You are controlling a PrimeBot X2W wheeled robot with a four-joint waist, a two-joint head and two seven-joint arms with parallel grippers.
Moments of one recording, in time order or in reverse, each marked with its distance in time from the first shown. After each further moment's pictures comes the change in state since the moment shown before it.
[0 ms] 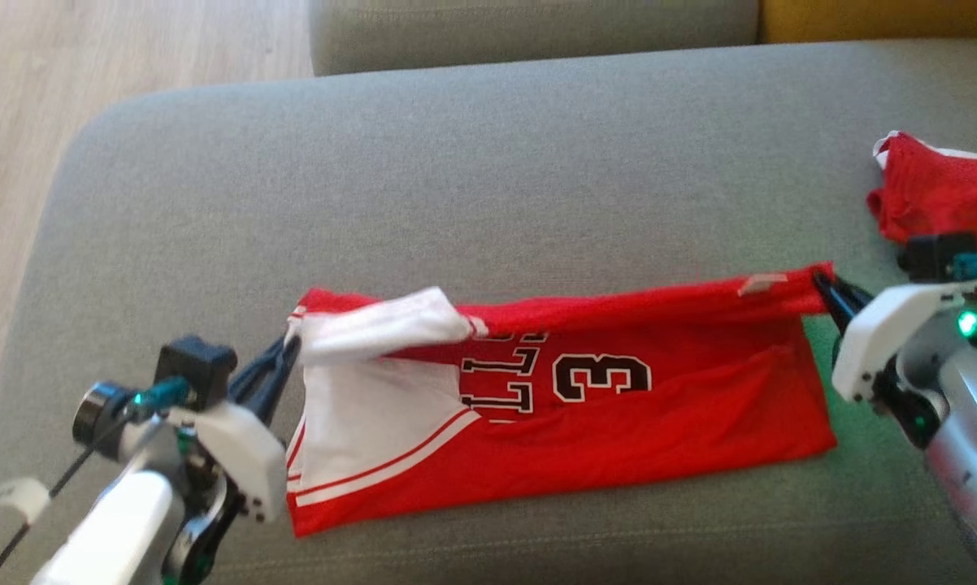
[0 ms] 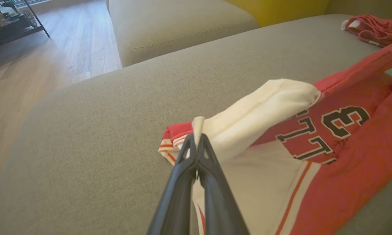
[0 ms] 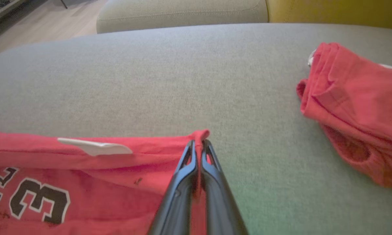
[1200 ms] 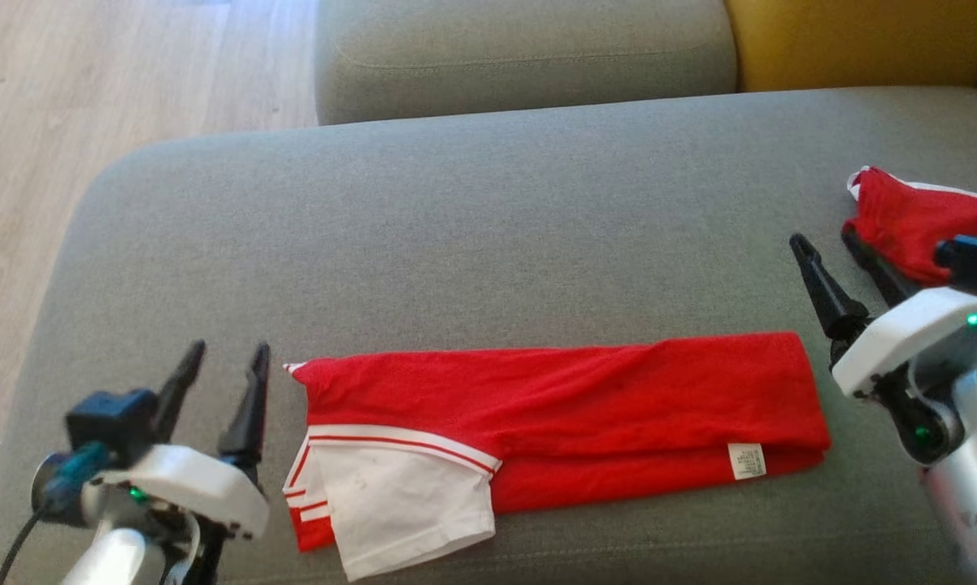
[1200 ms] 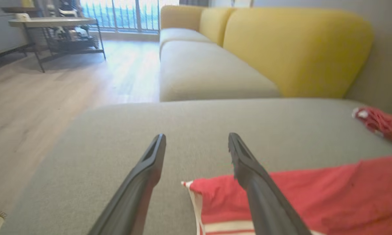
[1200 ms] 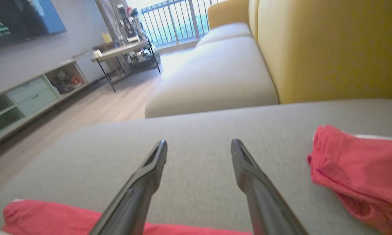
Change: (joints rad) left arm 0.208 0.006 0.123 -0.200 -0.110 0.181 -0.117; right arm 0.206 0.010 -0.188 -0.406 0.056 0.000 0.005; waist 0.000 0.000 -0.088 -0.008
